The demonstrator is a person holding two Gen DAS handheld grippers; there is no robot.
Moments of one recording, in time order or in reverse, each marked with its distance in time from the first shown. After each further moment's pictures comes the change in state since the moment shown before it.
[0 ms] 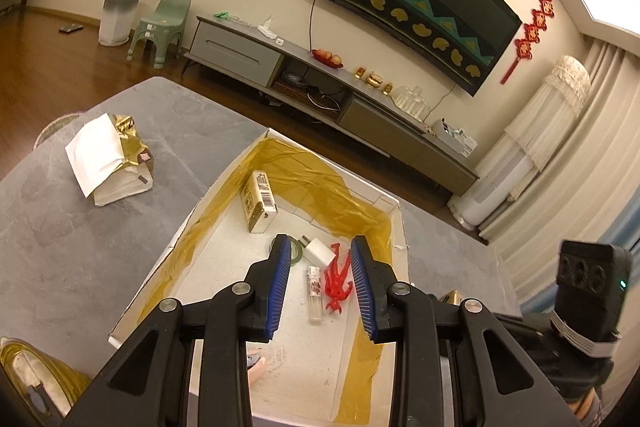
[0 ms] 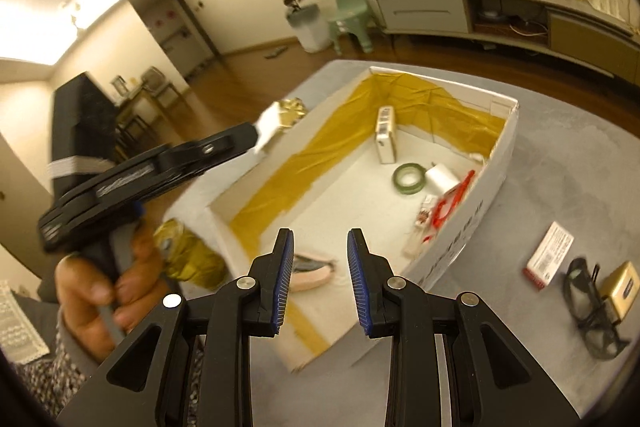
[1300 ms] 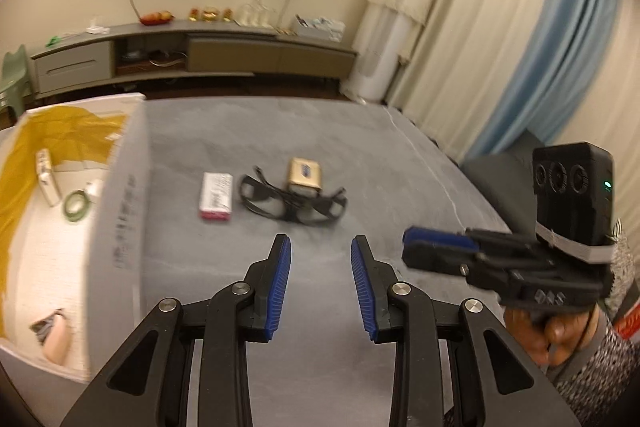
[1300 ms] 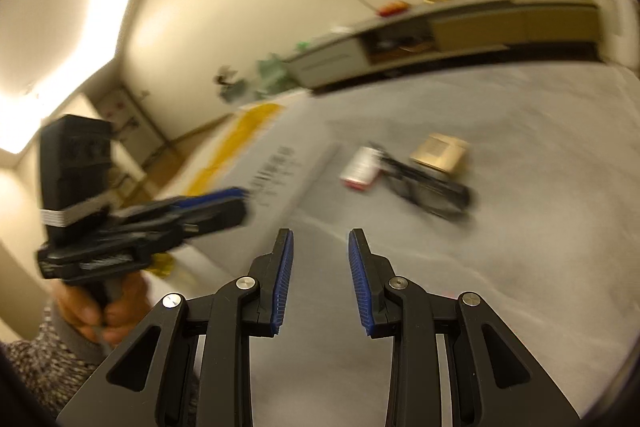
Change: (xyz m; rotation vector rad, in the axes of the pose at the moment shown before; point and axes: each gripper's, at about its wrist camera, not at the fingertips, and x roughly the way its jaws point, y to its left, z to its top) left arm 0.050 -0.224 -0.150 0.488 0.288 -0.292; right arm -0.163 -0.130 -0.165 0.252 -0.239 -0.225
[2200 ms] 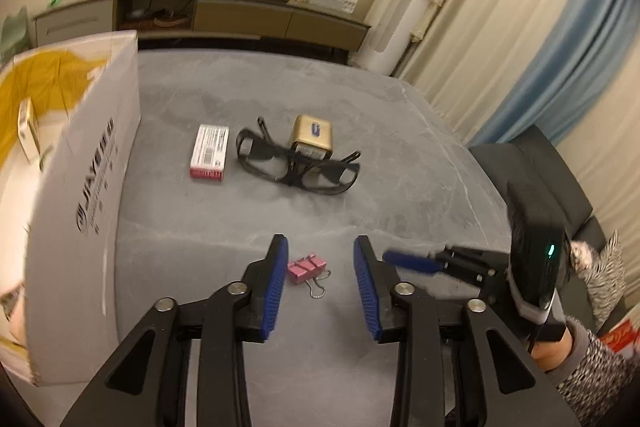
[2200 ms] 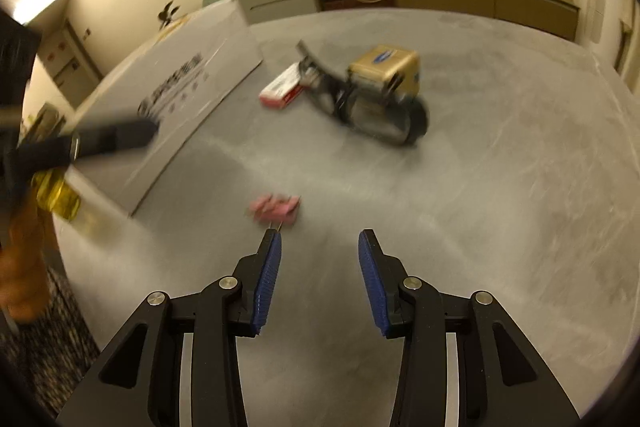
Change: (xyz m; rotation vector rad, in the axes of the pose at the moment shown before) left arm 0.039 0.025 -0.013 -0.114 0.098 -0.023; right arm 0.061 -0.028 -0.014 -0.080 0.150 -0.216
